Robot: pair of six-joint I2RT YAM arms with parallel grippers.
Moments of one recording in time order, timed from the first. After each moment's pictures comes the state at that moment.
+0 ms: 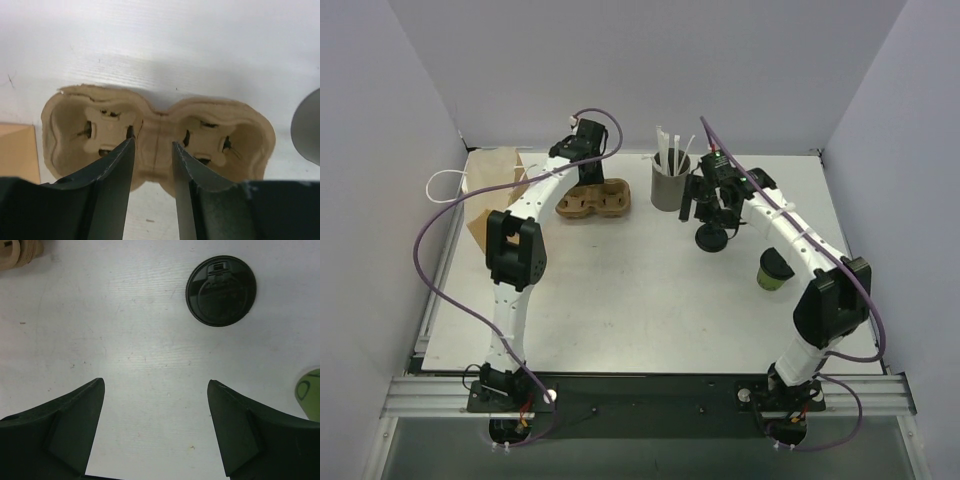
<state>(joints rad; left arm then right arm) -0.36 2.23 2.09 -0.74 -0.31 -0.43 0.43 1.66 1.53 -0.87 0.14 0.53</state>
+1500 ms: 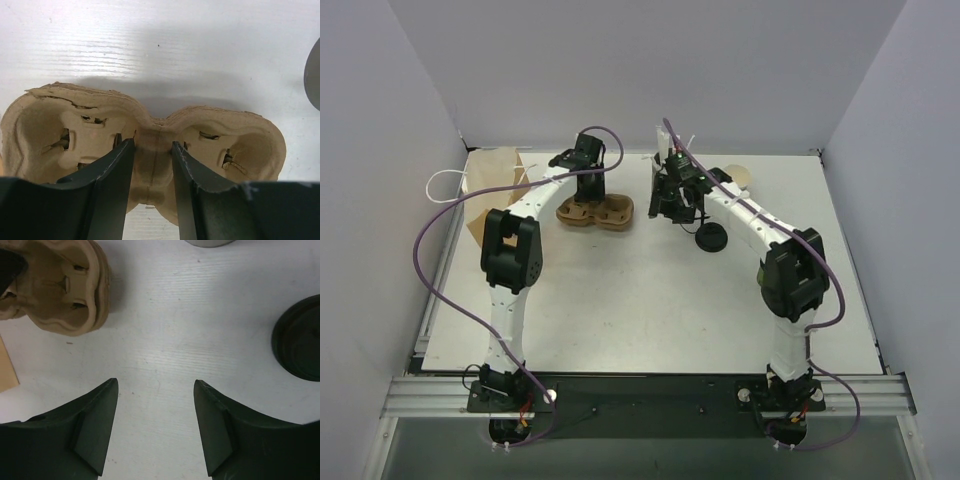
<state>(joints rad) -0.35 2.23 1.95 -0.69 -0.16 -0.35 0.53 1.91 1.65 -0.70 0.06 0.58</state>
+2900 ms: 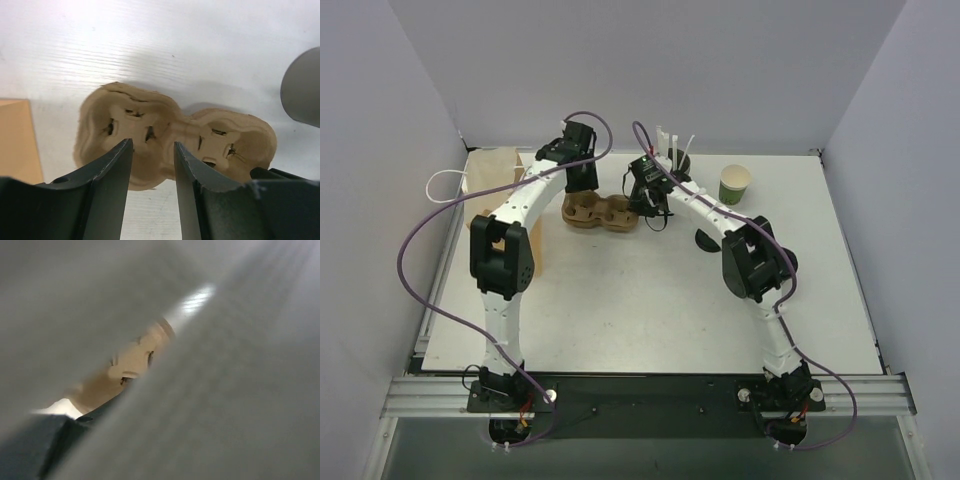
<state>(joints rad) -0.34 2.15 1.98 -0.76 -0.18 -0.42 0.62 2.27 1.96 -0.59 0.16 0.77</state>
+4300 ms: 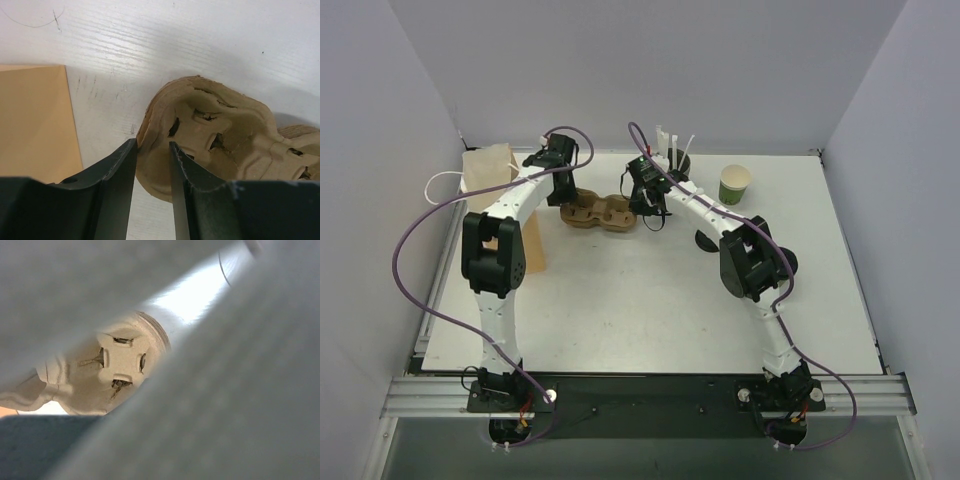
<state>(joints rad) -0.24 2.12 1.83 -0.73 -0.27 -0.42 0.62 2.30 2.00 -0.62 0.19 0.72</state>
